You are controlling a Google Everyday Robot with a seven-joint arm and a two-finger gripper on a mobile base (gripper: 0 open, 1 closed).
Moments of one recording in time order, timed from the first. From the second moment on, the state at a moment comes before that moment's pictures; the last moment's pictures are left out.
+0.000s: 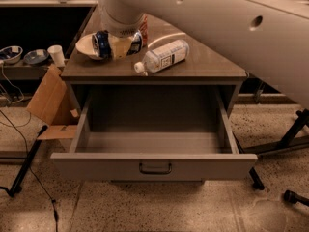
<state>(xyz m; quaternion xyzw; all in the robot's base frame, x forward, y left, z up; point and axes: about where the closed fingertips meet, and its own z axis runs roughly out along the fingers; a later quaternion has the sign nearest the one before) 0.644 0.096 0.973 -0.78 0.49 -0.18 0.35</state>
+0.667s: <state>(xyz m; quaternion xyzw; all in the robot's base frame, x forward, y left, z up) 0.652 0.147 0.985 -0.80 0.41 -0.20 0.39</state>
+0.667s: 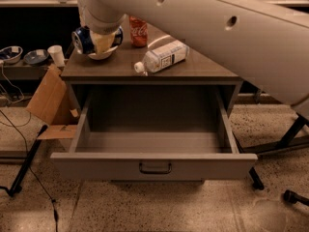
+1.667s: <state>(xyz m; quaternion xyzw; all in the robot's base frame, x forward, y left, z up) 0.661 0.163 0.977 -0.82 0.37 -0.19 0.40</state>
